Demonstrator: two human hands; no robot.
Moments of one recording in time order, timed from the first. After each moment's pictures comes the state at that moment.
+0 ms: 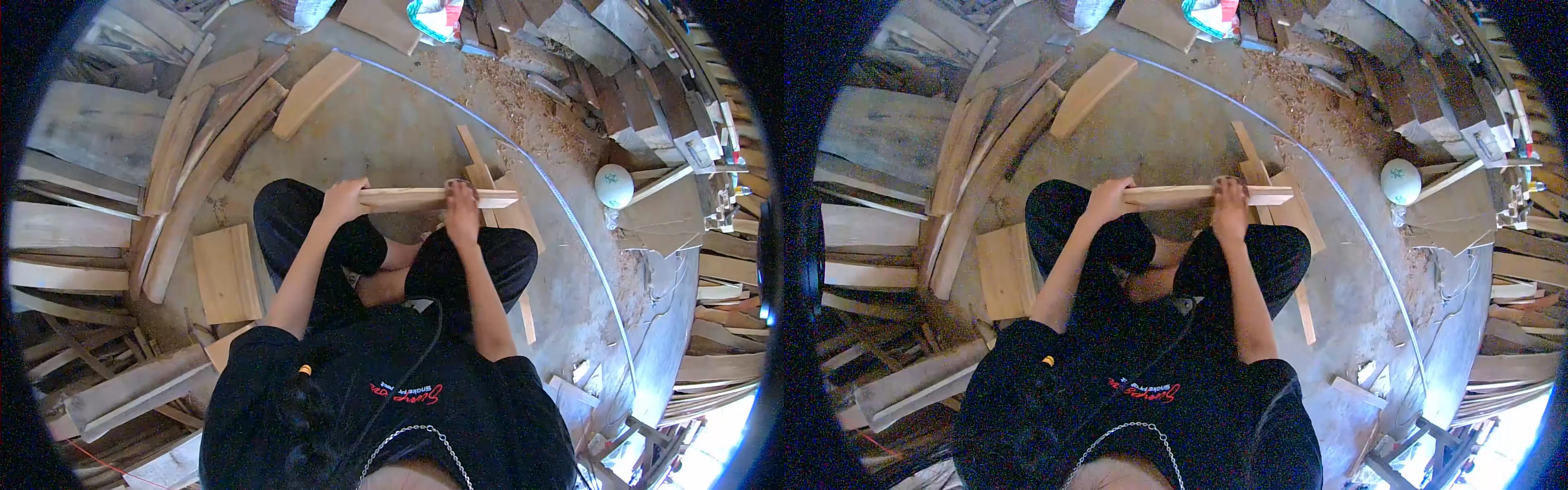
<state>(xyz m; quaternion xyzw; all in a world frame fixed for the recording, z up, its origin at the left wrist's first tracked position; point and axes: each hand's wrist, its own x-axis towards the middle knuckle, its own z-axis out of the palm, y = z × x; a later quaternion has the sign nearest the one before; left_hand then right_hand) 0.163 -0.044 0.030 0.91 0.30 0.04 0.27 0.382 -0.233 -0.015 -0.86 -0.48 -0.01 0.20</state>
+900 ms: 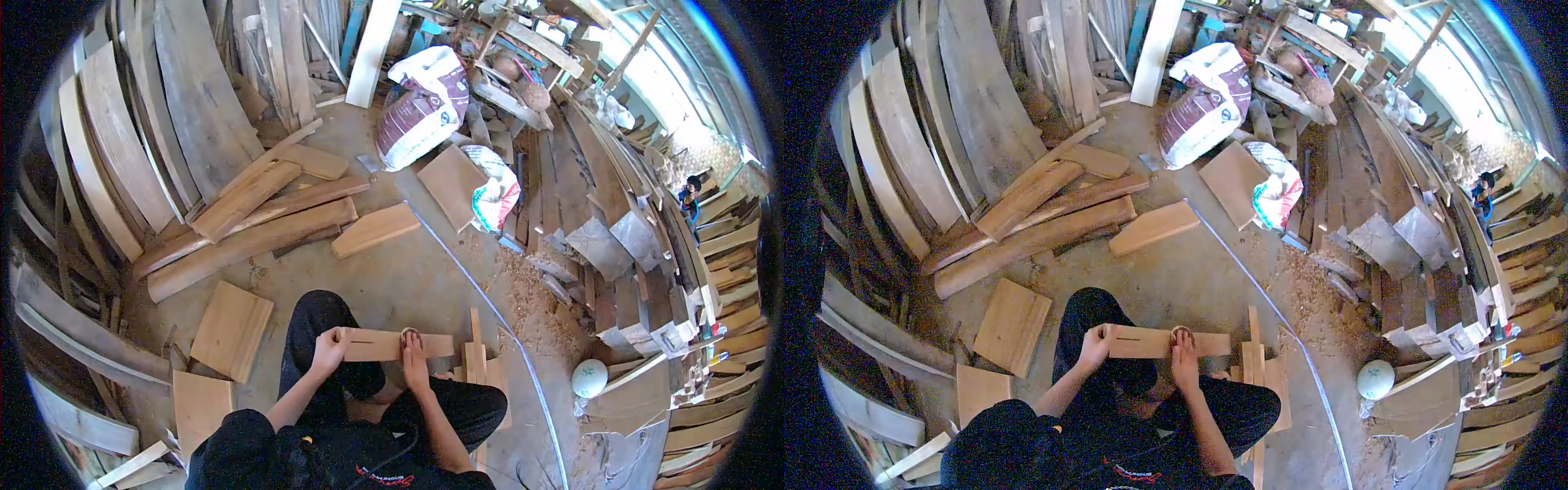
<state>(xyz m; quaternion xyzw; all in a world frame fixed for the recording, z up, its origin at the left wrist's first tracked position) 0.072 -0.104 0.061 0.54 0.55 0.38 0.52 0.294 -0.176 0.011 -0.69 -0.61 0.19 0.34</state>
